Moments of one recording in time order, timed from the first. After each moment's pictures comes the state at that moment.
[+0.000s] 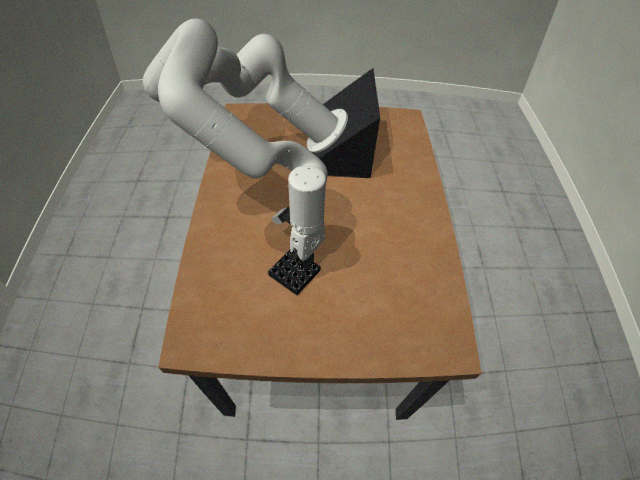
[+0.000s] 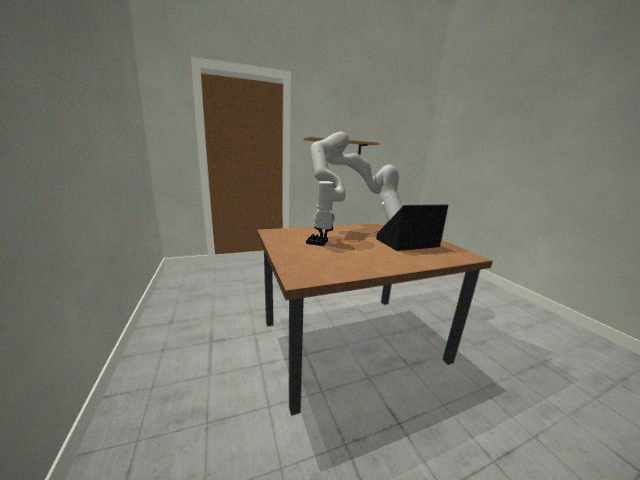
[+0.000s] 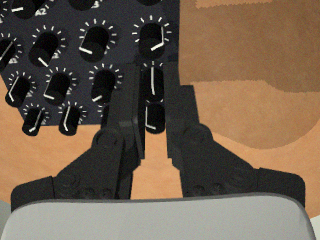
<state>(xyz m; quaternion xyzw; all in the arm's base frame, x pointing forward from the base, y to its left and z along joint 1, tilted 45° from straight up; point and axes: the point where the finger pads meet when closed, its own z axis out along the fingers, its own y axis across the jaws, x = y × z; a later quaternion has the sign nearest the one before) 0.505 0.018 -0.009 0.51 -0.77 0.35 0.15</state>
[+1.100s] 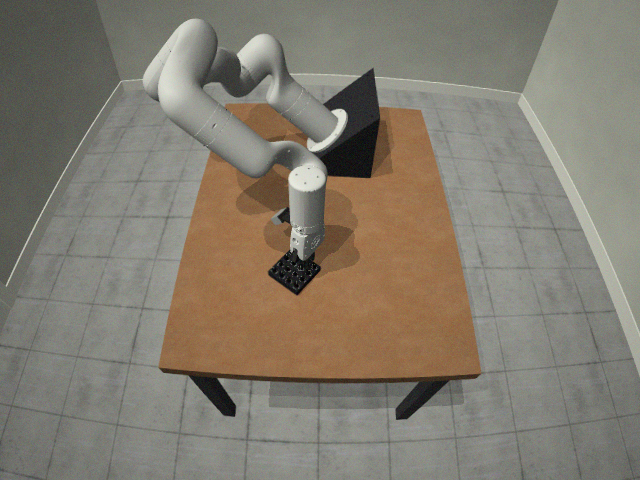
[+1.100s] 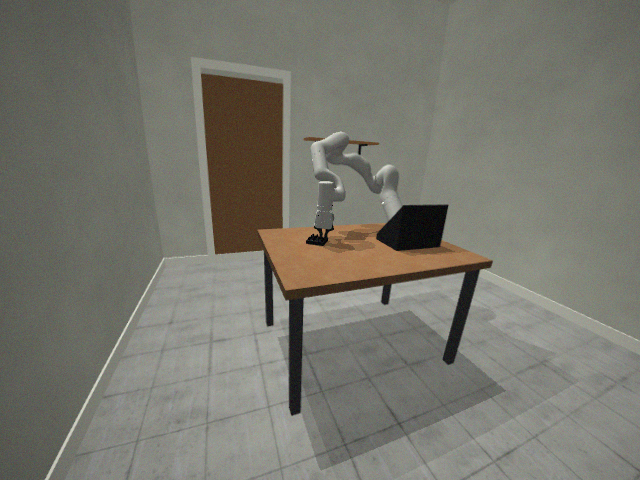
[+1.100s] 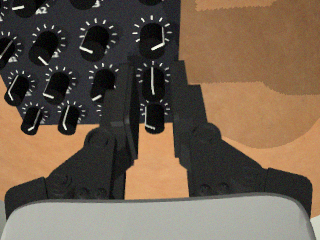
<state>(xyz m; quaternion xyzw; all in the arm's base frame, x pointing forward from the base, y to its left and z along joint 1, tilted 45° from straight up) 0.504 0.018 -0.009 0.51 -0.77 0.35 0.15</state>
